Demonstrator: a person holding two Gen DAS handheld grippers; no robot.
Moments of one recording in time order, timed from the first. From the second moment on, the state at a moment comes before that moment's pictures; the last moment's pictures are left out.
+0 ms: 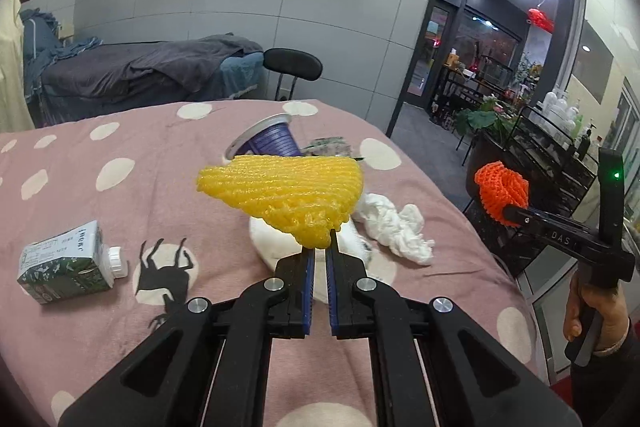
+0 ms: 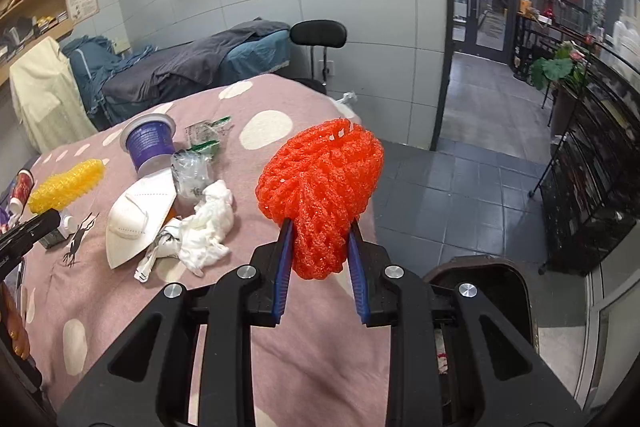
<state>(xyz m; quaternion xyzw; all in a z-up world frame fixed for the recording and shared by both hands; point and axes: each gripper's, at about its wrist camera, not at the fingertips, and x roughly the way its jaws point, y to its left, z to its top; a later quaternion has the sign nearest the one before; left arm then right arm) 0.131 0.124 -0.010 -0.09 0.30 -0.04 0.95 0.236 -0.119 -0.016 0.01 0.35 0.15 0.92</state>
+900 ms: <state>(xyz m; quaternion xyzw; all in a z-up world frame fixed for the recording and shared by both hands) 0.159 -0.098 -0.029 0.01 0.34 -0.29 0.90 0.191 -0.299 -0.139 0.13 0.46 -0.03 0.88</state>
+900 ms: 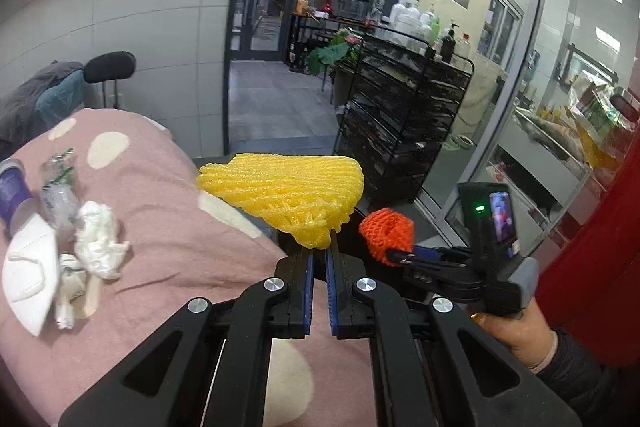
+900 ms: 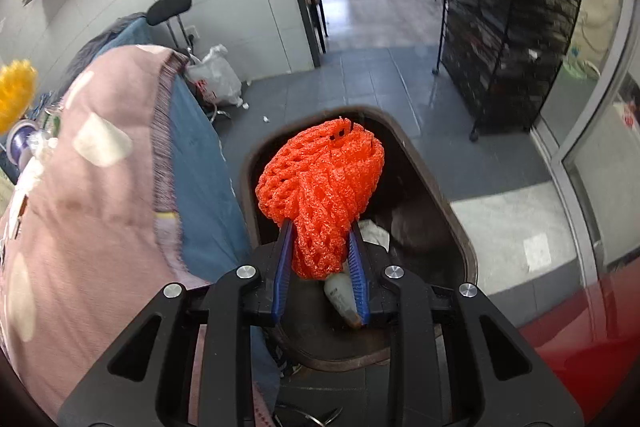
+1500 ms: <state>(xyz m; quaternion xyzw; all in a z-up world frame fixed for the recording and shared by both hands) 0.174 -0.162 -0.061 0.06 0.40 -0.34 0.85 0.175 -0.324 -0.194 0.16 0.49 -0.08 0.85</state>
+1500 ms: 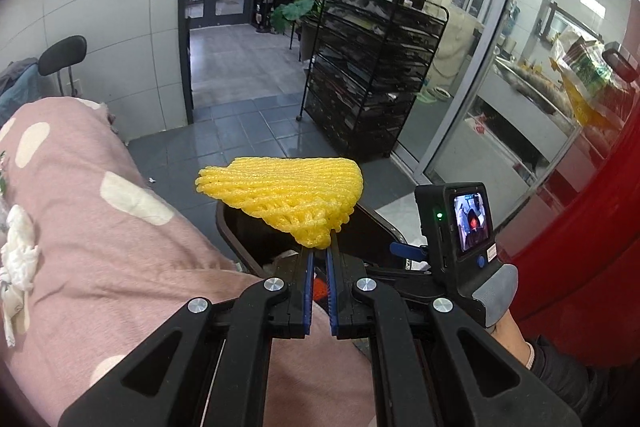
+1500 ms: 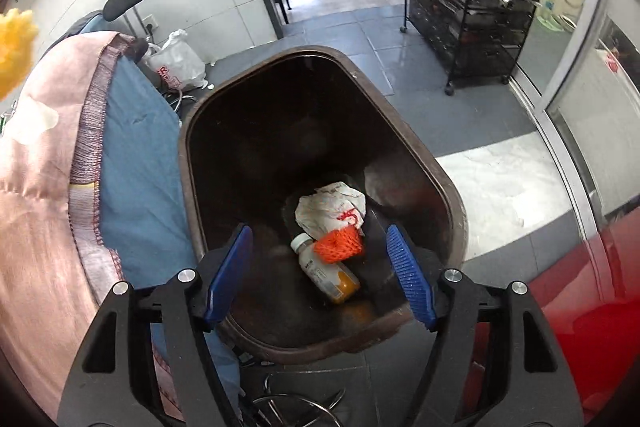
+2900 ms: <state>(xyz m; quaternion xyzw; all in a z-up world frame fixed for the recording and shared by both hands) 0.172 -0.214 -0.082 0.11 0.41 -0.38 0.82 0.128 -0.376 -0.183 0.20 0.47 -0.16 0.84</state>
